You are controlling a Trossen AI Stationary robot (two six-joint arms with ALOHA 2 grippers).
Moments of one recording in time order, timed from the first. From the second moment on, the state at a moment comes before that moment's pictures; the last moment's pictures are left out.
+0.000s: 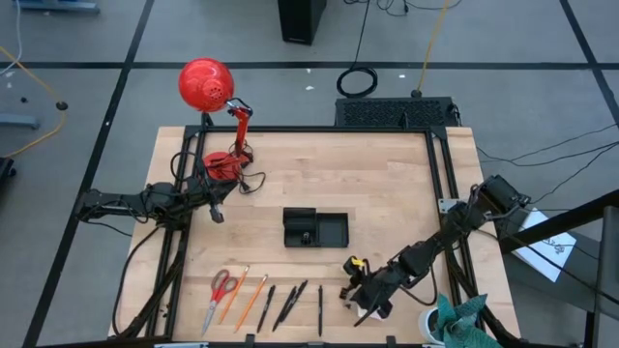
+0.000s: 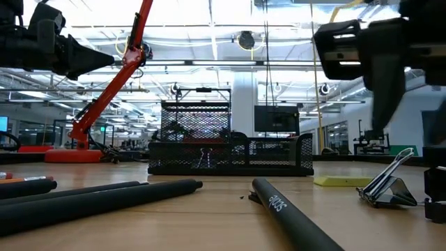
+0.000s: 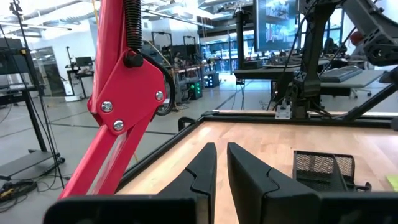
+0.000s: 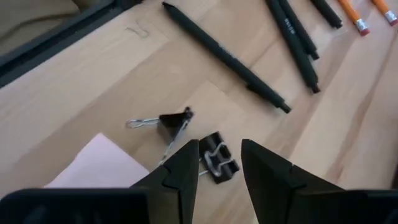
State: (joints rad) left arm -0.07 0.01 0.02 0.10 -0.43 0.13; right arm 0.65 1.72 0.86 0.03 0.15 -0.18
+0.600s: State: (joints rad) left arm -0.07 0.01 0.02 0.10 -0.43 0.13; right arm 0.66 1.74 0.86 0.04 0.21 -0.26
